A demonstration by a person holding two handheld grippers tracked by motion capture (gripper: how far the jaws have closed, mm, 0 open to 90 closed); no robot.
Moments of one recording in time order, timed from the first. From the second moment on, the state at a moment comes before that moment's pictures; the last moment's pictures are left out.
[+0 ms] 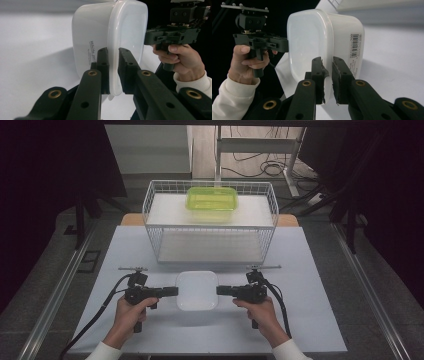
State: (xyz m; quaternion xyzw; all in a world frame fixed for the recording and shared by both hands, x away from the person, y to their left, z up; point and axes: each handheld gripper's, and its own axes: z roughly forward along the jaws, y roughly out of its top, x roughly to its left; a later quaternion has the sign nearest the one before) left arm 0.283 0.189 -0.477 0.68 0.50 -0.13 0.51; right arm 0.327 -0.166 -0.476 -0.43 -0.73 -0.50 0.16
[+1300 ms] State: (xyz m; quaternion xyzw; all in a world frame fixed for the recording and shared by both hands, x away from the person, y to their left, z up) left arm 0.310 0.181 -0.357 0.71 0.42 -0.03 0.57; right arm 0.336 -0.175 -0.354 -0.34 -0.74 -0.58 0.03
